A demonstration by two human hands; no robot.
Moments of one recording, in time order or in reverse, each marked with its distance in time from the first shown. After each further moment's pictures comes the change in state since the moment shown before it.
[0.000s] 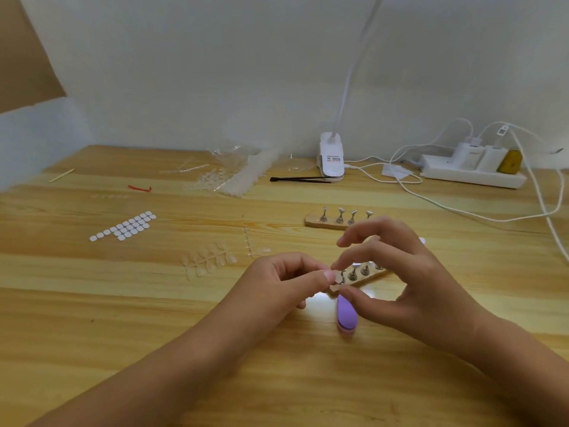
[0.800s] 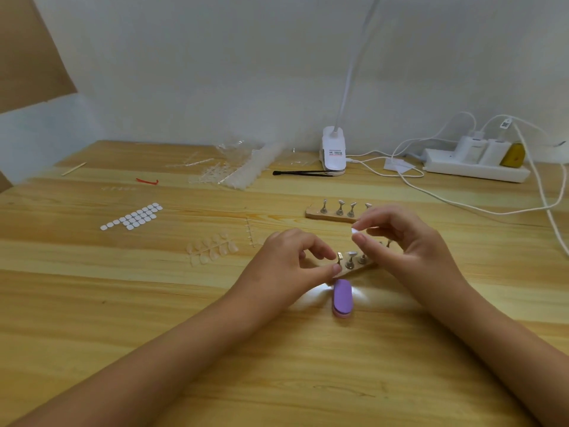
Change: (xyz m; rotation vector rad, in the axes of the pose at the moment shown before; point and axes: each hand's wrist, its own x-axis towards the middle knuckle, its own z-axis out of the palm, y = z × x) left_hand 0.029 -0.016 0.007 0.607 0.137 0.147; right_hand 0.002 0.018 0.004 0.374 0.216 0.340
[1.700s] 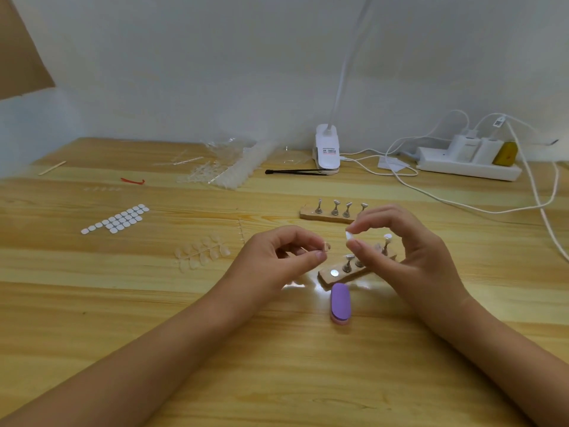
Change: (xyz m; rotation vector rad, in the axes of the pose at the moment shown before) left_hand 0.004 -0.009 -0.010 -0.512 -0.032 -0.052; right_hand -0.004 -0.003 0.004 -0.073 0.035 -0.152
